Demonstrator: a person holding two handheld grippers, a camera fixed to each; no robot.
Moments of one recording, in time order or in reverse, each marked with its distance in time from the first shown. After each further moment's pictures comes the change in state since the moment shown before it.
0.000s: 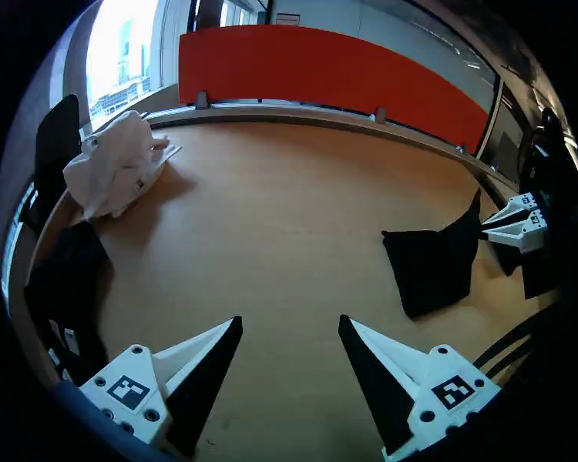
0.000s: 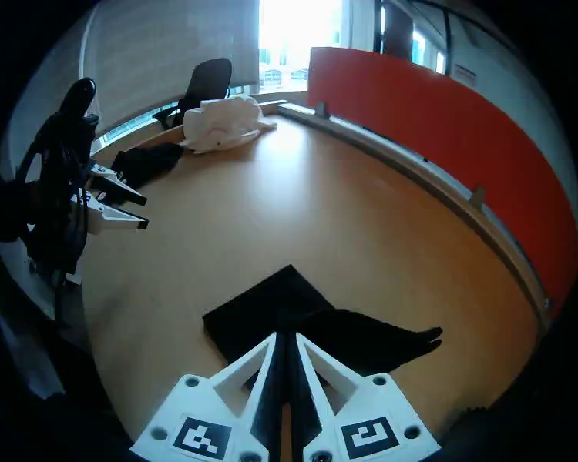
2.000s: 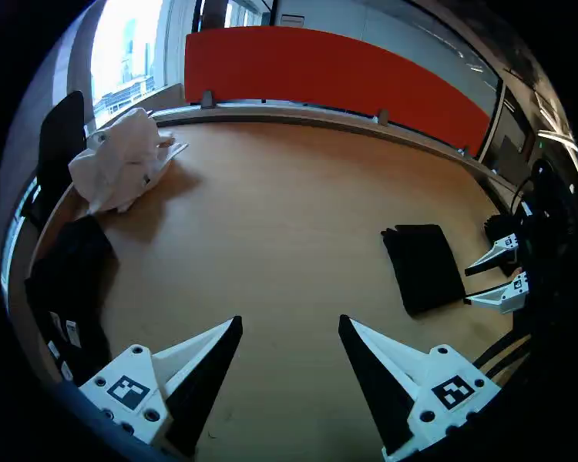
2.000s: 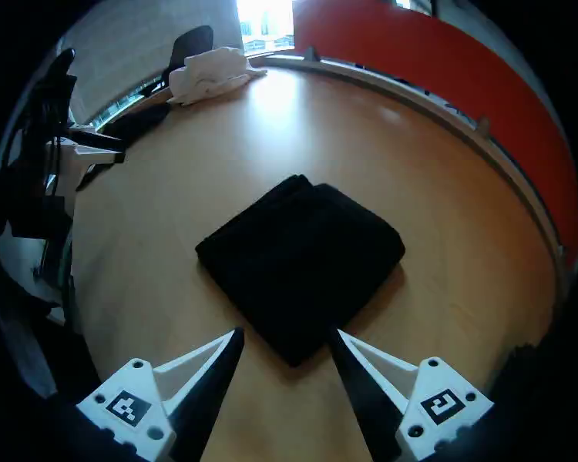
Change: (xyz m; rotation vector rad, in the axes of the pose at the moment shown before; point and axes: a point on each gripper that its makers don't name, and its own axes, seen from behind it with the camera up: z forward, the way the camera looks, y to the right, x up) left arm -0.006 -0.003 -0.008 0.007 0.005 -0.013; right arm -0.101 -0.020 0.014 0.004 -0.180 0.118
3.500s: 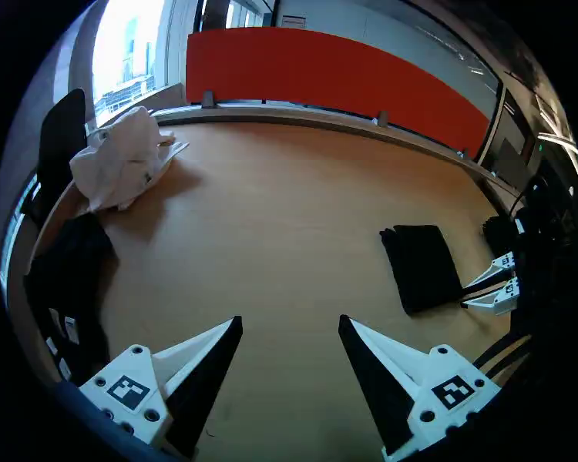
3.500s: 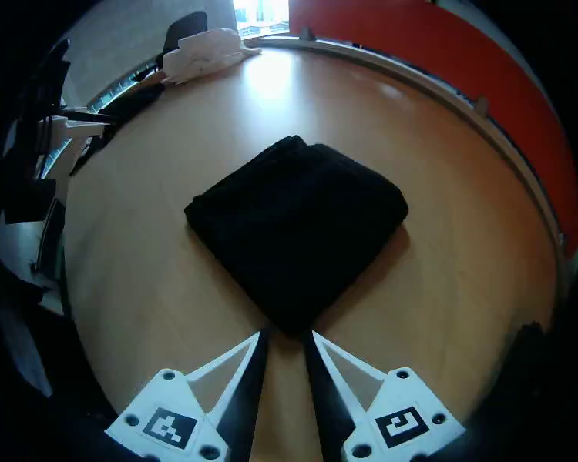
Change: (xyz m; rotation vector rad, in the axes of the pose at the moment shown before) left arm -0.003 0.001 -0.002 -0.005 0.007 -0.010; right arm -0.032 0.001 0.004 -0.013 -0.071 0.010
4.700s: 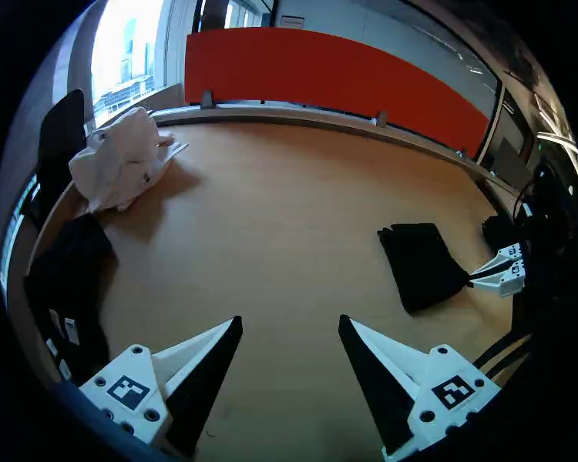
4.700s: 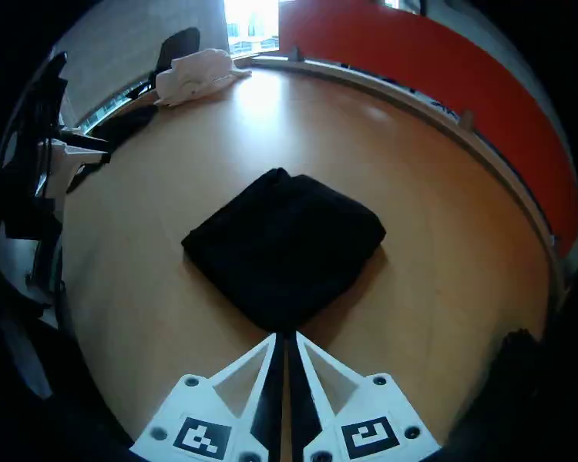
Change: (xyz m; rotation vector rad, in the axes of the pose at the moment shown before) left arm 0.000 0.000 0.000 -0.004 0.000 0.004; right arm 0.030 0.012 -0.017 -0.050 0.100 0.013
